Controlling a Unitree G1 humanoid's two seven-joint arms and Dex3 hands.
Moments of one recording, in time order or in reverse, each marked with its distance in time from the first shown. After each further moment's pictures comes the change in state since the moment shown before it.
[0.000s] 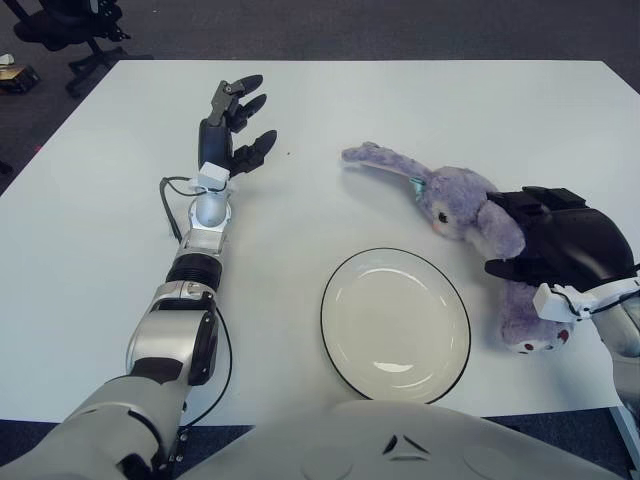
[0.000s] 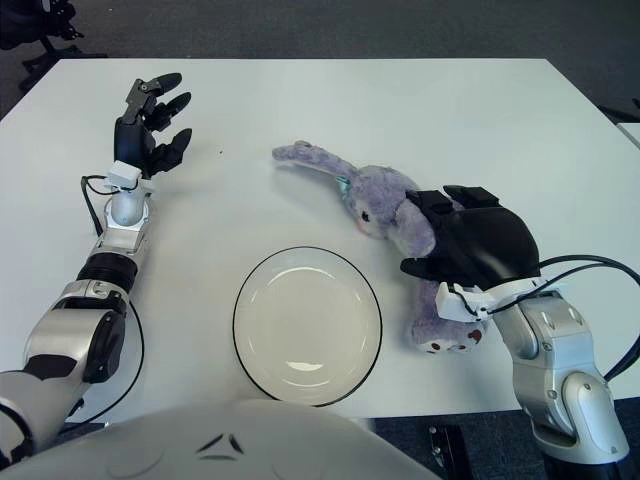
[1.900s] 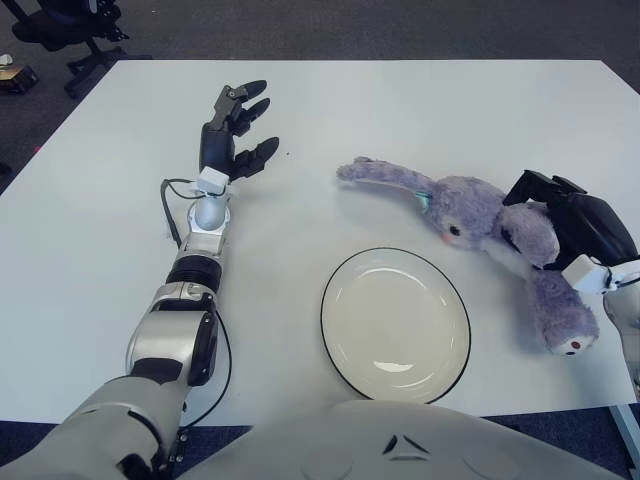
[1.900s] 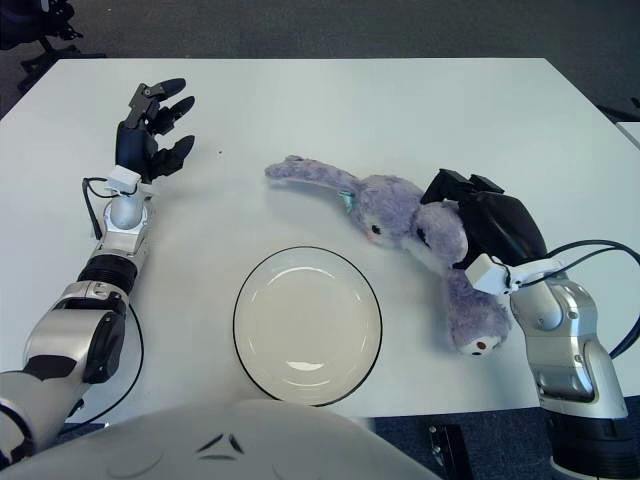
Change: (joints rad) left arm 0.000 0.004 0.000 0.035 -0.014 -0.047 -0.041; right arm -0.217 -0.030 -0.095 0.291 0.655 -0.013 0.144
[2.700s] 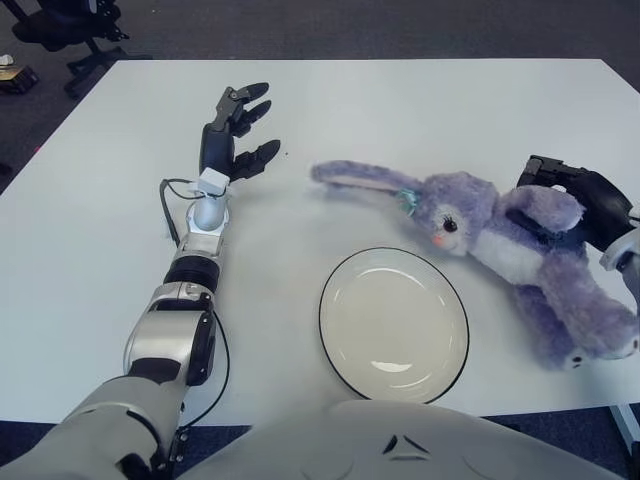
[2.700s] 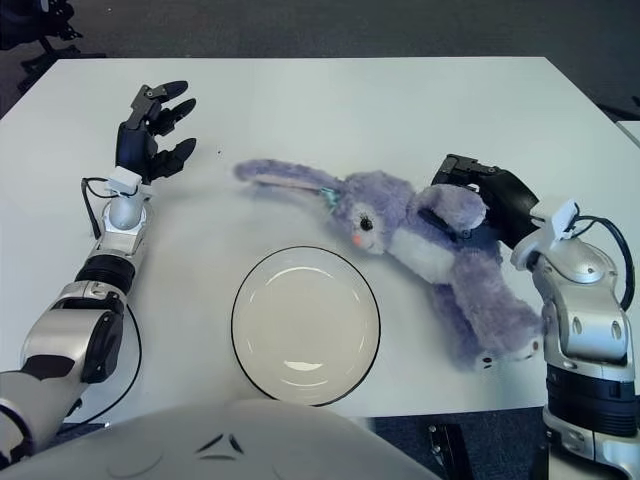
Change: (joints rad) left arm 0.000 0.010 0.000 0.013 0.019 -0.003 0.000; right arm -0.183 0.000 -0.081 -0.041 0.572 0.616 0.189
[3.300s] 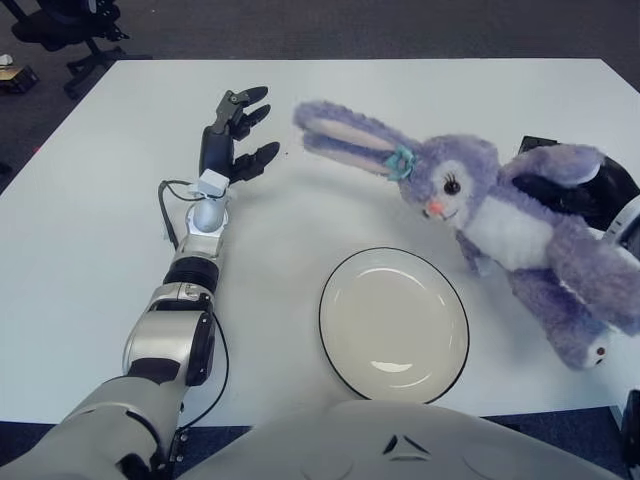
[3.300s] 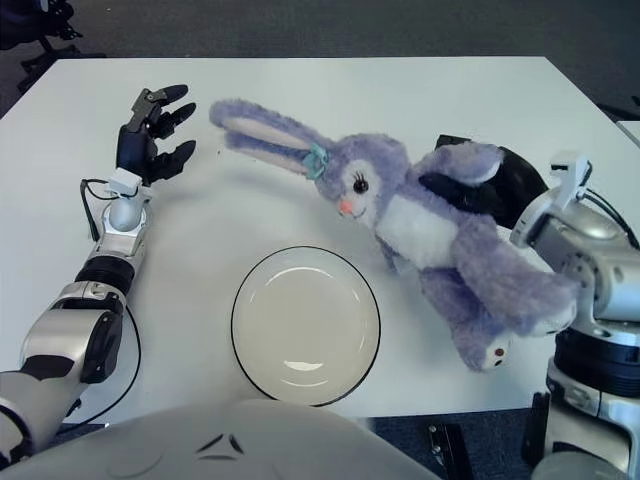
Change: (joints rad) left arm 0.000 0.003 0.000 0.030 0.000 0.006 0.000; right arm -0.274 -0.040 -0.081 0.031 0.316 0.537 -0.054
